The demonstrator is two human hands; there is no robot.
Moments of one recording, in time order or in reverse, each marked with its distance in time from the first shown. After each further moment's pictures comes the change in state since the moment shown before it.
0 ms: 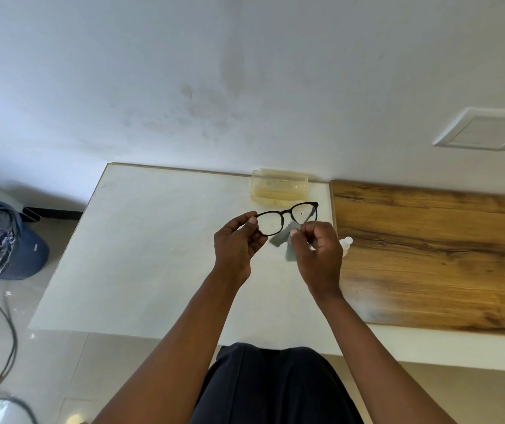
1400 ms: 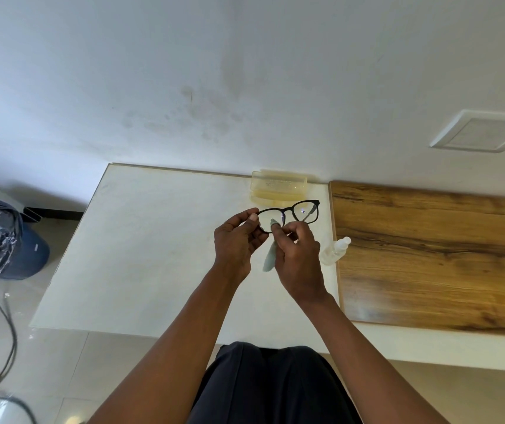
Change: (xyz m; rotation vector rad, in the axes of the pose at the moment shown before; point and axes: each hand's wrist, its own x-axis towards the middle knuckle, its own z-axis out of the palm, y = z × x) left_hand -0.003 0.006 0.004 -0.004 -0.032 0.022; right_hand -0.015 -0.015 0.011 -0.563 -0.228 -0.390
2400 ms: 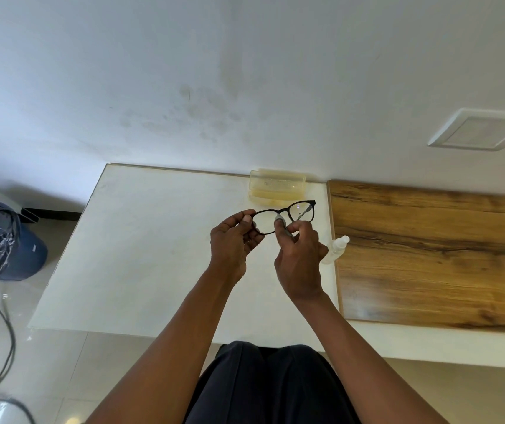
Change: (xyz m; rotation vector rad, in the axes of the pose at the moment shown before) left_hand 0.000 0.000 -0.005 0.042 -0.023 0.011; right_hand -0.002 -0.003 0.004 -0.162 0.029 0.155
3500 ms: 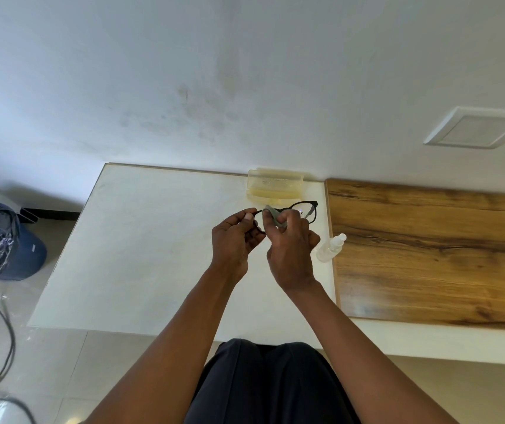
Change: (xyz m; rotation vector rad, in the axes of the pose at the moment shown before) left_hand -0.005 -0.001 0.007 -0.039 -0.008 0.001; right_hand 0.012 -0.006 0.000 -0.010 -0.153 -0.051
